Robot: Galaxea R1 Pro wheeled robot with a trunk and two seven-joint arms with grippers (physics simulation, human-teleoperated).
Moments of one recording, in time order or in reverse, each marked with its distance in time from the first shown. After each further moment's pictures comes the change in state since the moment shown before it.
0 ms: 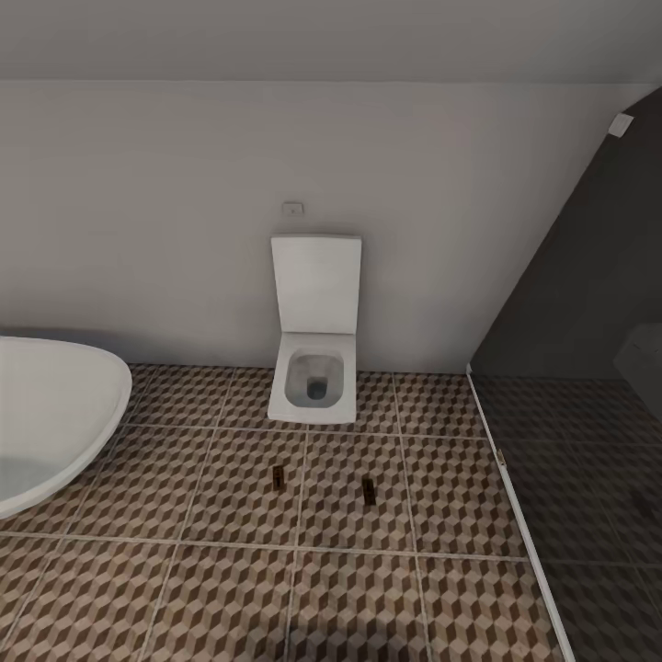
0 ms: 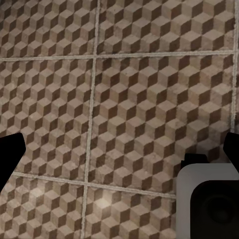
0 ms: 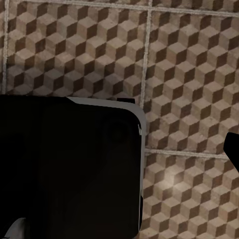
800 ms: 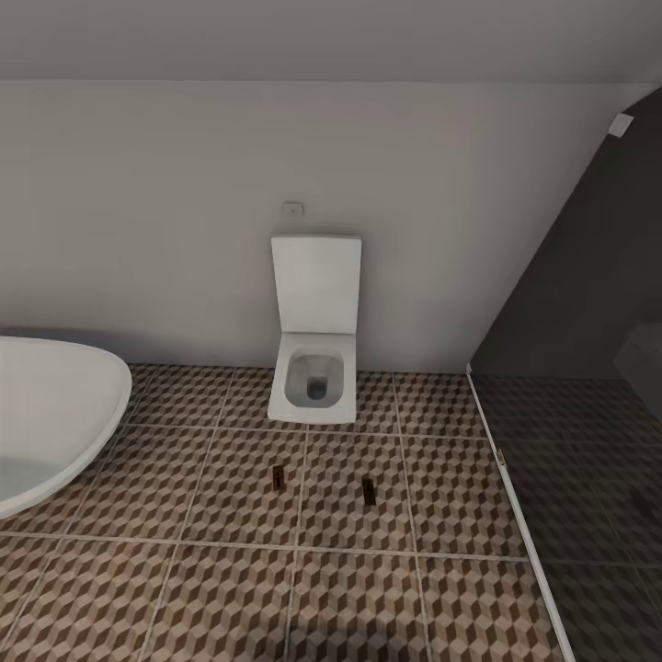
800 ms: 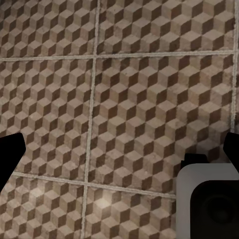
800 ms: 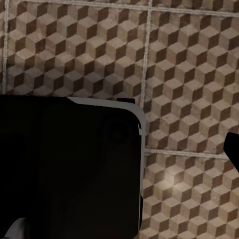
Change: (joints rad) left arm 0.000 0.000 0.000 0.000 0.000 0.000 0.000; right arm 0.000 0.000 0.000 0.000 0.000 0.000 0.000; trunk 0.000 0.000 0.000
